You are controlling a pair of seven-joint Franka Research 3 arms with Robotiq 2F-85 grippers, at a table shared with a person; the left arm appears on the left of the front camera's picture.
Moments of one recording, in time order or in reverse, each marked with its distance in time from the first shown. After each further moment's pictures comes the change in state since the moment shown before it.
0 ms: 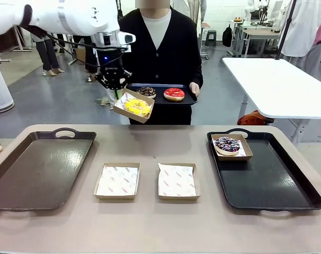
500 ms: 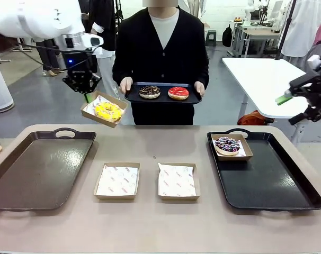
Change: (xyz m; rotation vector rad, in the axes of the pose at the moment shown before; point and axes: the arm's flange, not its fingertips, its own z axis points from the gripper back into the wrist) left arm -0.039 0.098 -0.001 -0.001 -0.007 -0.009; right arm -0.003 0.158 -0.125 -0.387 0.095 0.118
